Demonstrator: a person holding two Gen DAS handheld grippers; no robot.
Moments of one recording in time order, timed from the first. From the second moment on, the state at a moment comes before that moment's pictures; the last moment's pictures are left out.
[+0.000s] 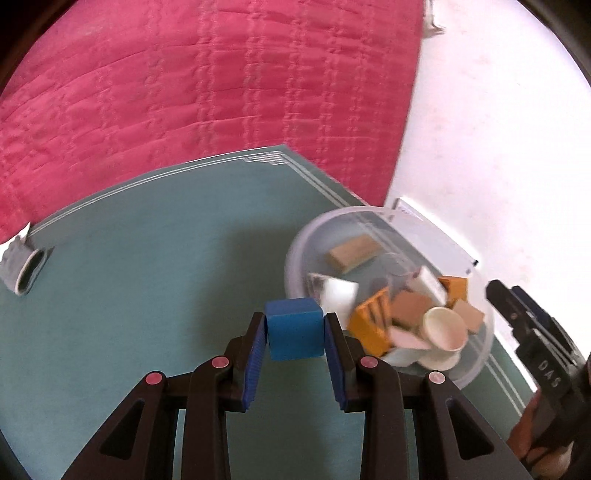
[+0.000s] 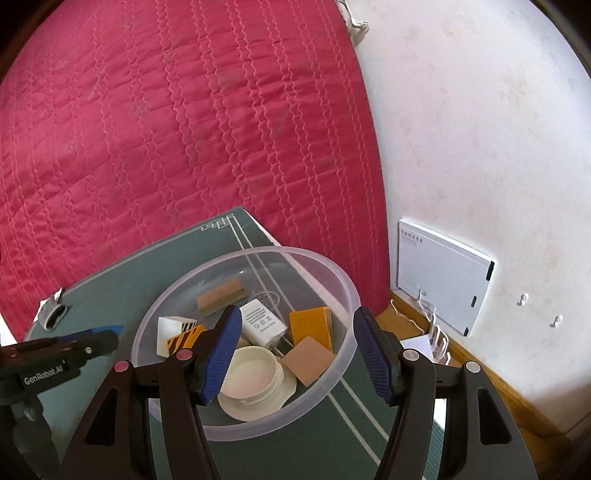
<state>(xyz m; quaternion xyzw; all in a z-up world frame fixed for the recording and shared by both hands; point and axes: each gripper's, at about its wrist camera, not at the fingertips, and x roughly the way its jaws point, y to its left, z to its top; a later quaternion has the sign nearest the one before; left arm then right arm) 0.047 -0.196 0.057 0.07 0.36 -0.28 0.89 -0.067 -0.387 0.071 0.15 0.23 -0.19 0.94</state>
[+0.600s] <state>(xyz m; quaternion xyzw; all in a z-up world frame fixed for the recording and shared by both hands) 0.058 -0.263 0.065 0.09 0.36 -0.33 0.87 -0.074 -0.395 0.067 0.18 0.23 -0.20 0.94</state>
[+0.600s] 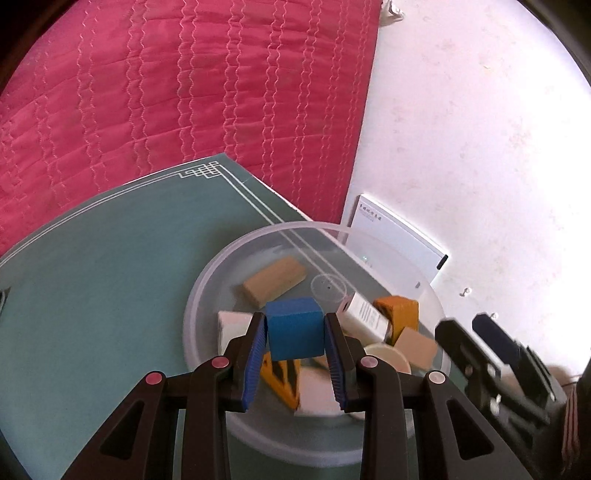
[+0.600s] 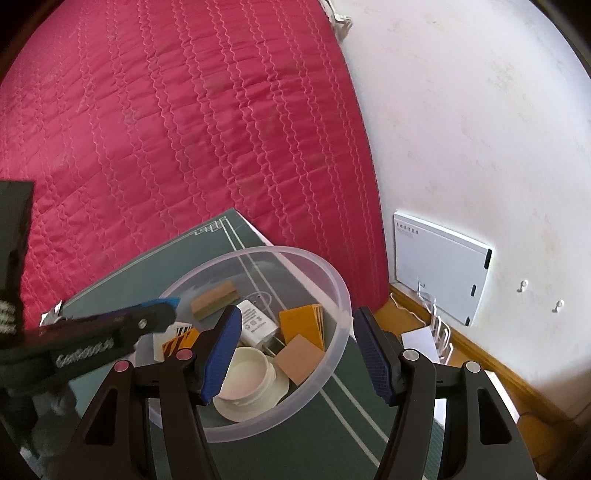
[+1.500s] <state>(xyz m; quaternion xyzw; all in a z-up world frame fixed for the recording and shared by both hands) 0.062 -0.231 0.052 0.13 0.32 -0.21 0.92 -0.072 -0.393 0.065 0.17 0.23 -0.19 0.94</state>
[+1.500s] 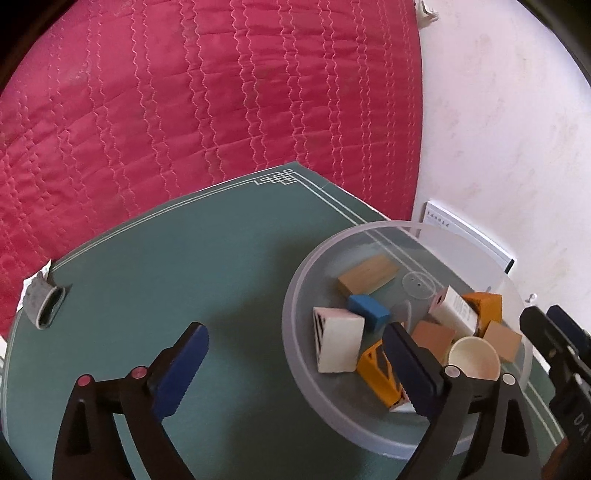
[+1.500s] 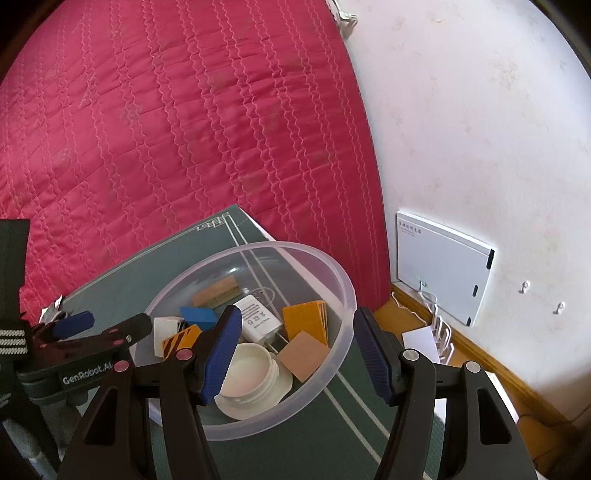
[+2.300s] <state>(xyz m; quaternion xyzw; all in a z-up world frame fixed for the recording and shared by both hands) 0.038 -0.212 0.052 0.13 0.30 -0.18 0.93 -0.072 -0.396 0.063 0.17 0.23 -0.20 0.94</state>
